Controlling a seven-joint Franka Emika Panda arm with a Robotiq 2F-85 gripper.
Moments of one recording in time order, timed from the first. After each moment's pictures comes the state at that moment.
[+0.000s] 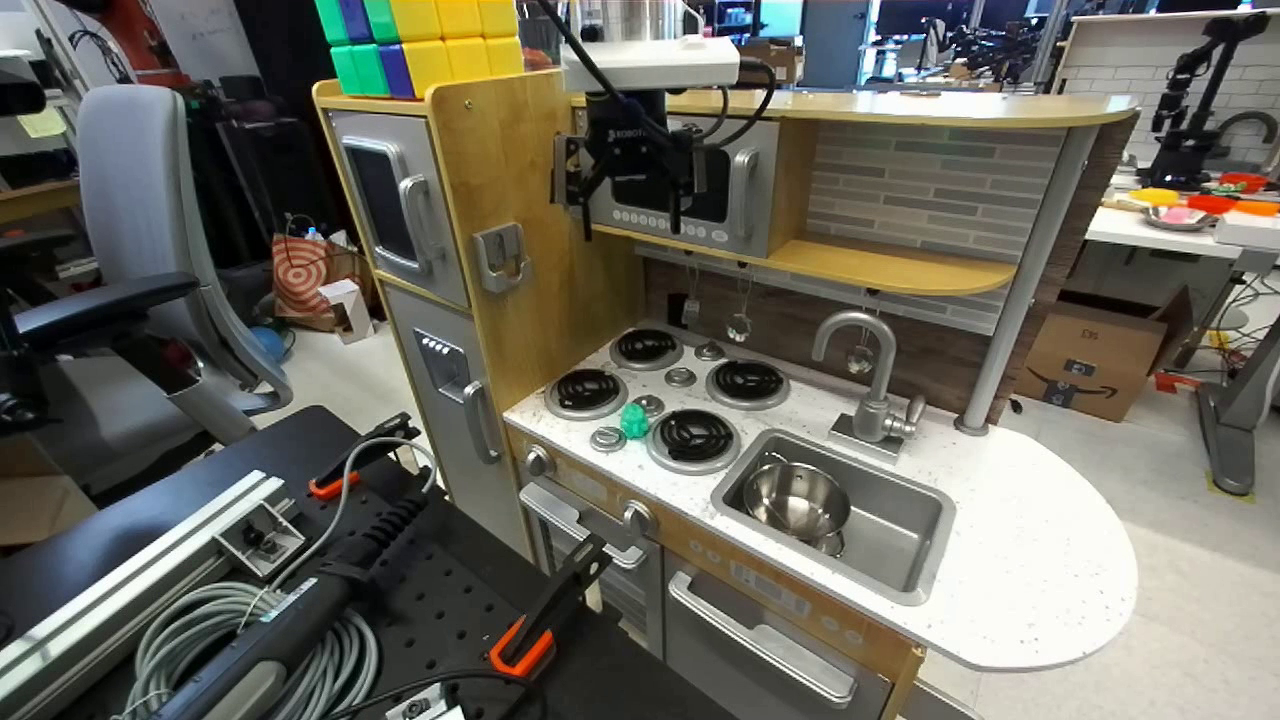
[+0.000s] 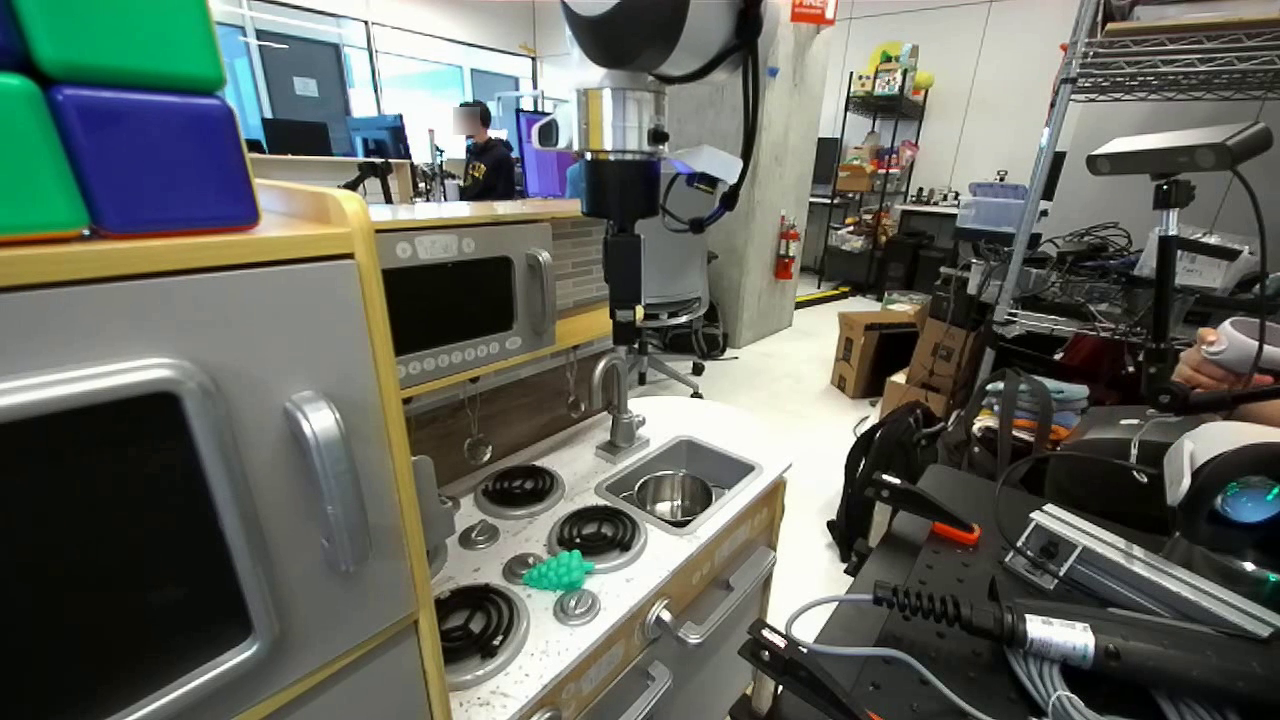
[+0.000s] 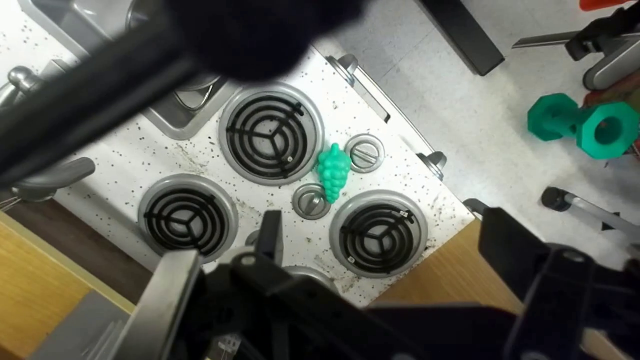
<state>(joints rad) 0.05 0.33 0.01 -1.99 -0.04 2.31 -0.76</state>
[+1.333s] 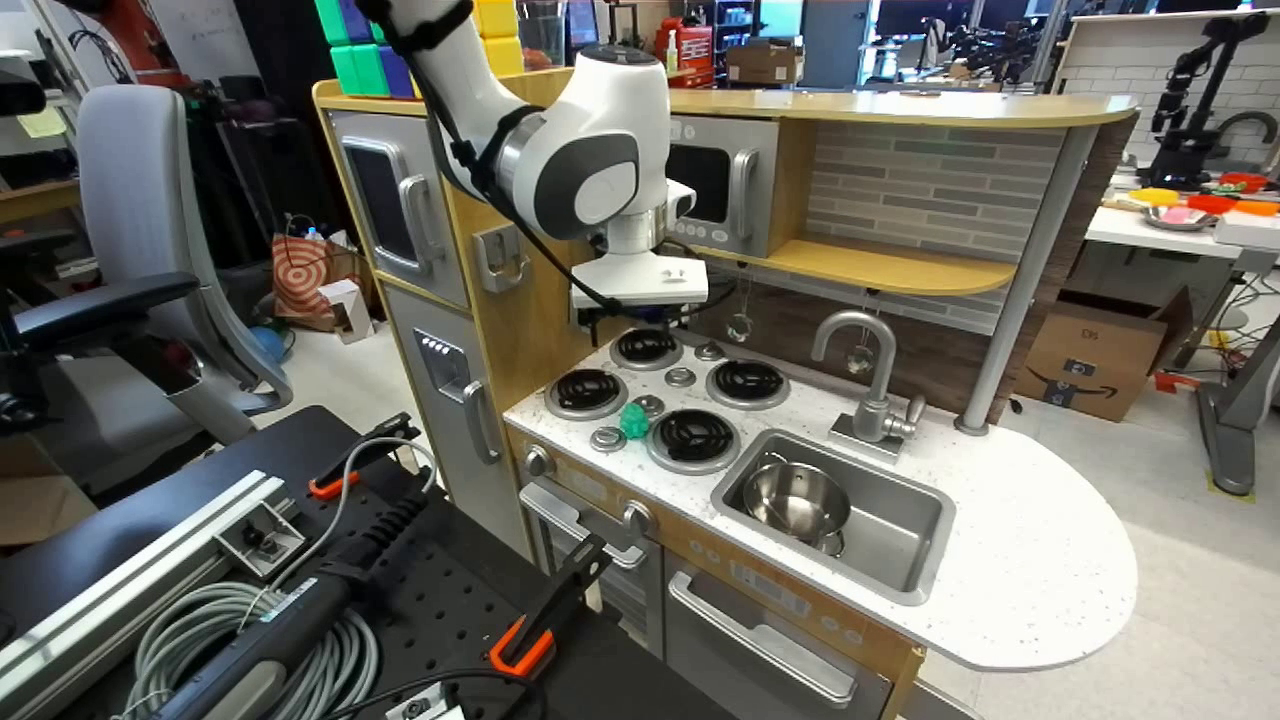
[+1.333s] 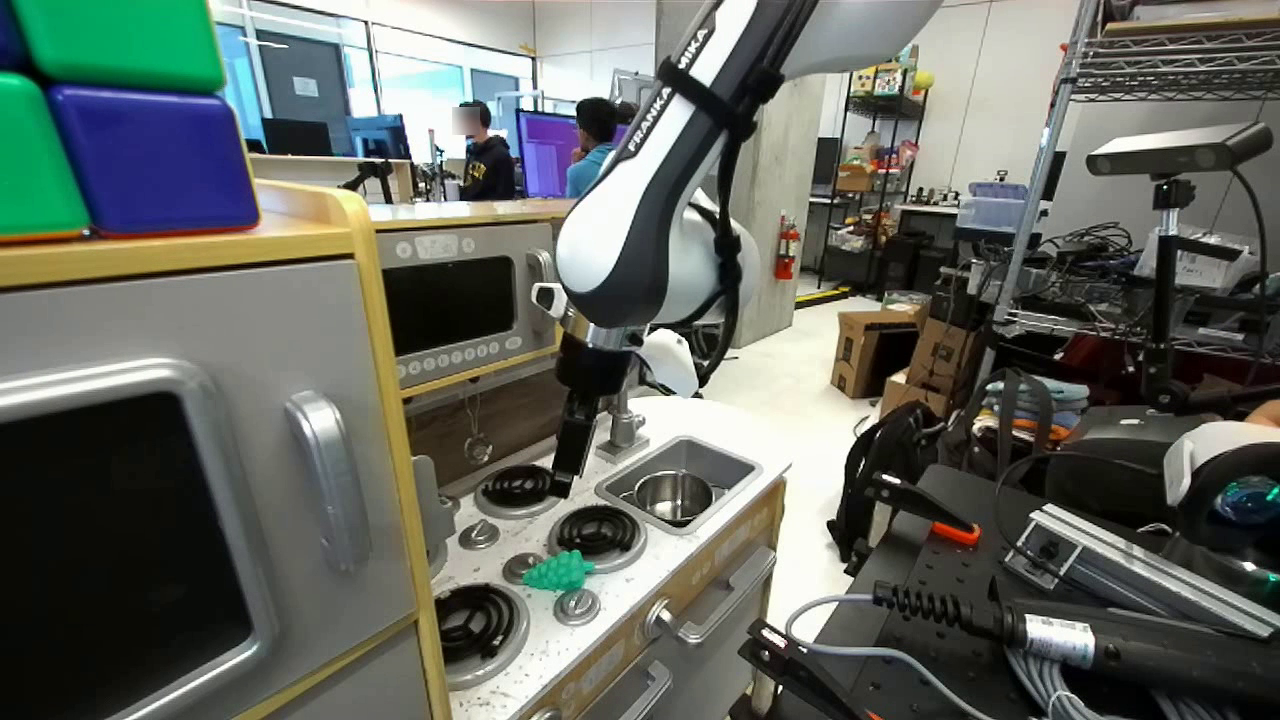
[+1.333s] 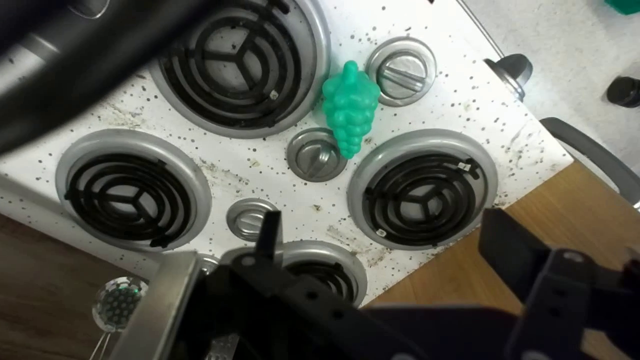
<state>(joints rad) -0.13 0.72 0.23 -1.98 0.07 2.88 -0.81</state>
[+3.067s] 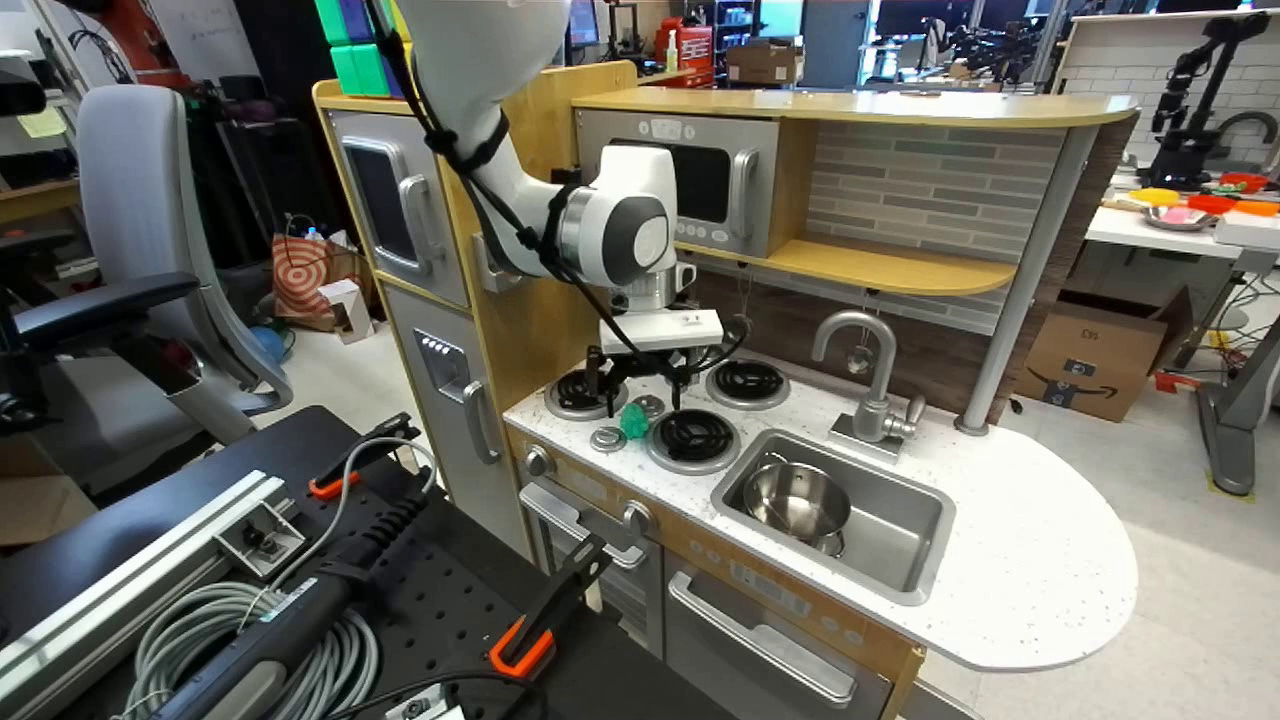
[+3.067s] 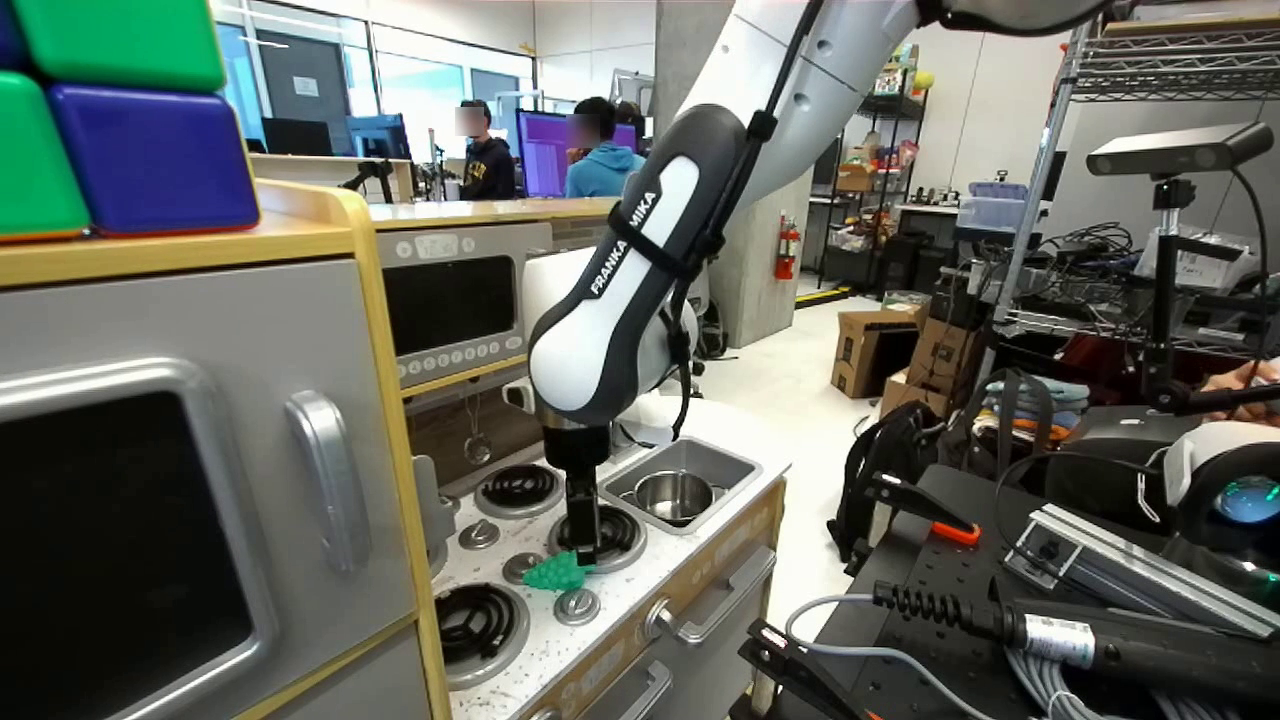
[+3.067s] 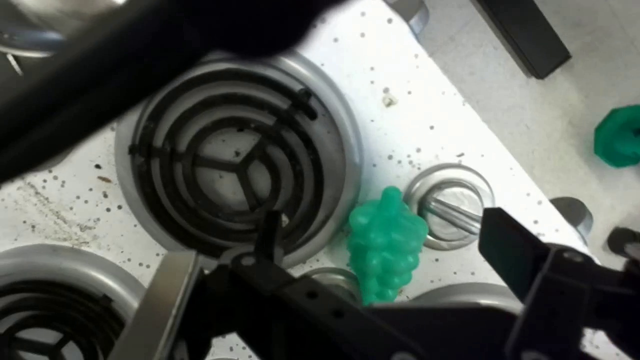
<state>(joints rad) 0.01 0.99 0.08 -1.65 -0.22 2.58 -0.64</state>
